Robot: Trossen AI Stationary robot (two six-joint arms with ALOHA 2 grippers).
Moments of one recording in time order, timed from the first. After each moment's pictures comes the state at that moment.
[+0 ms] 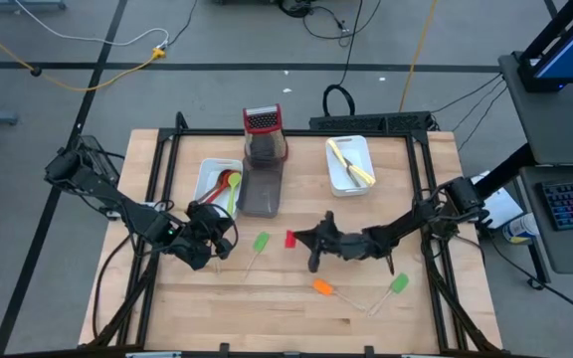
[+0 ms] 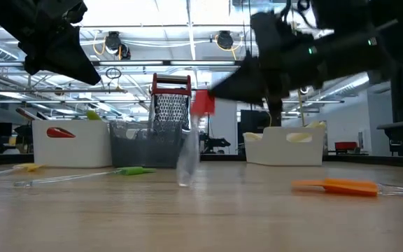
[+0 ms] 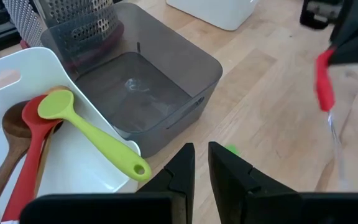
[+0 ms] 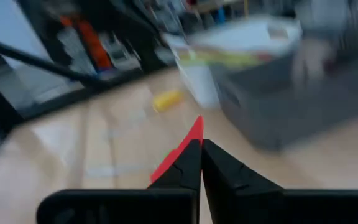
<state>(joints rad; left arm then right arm) -0.52 1.17 0.70 -0.55 -0.81 -1.05 0.32 1.82 0.64 0.99 0.57 0.40</state>
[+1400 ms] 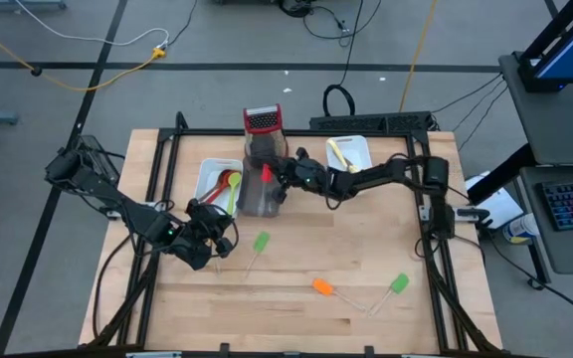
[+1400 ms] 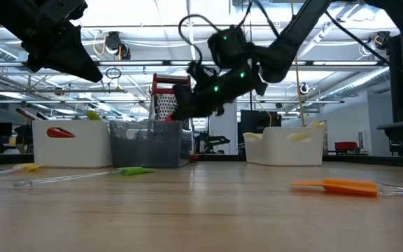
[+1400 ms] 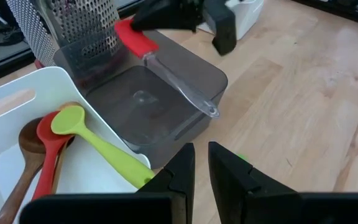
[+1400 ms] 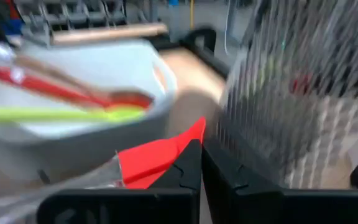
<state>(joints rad) -0.52 1.17 0.70 -0.55 -0.86 -1.00 -0.22 2.00 1.10 0.59 0.25 0.05</state>
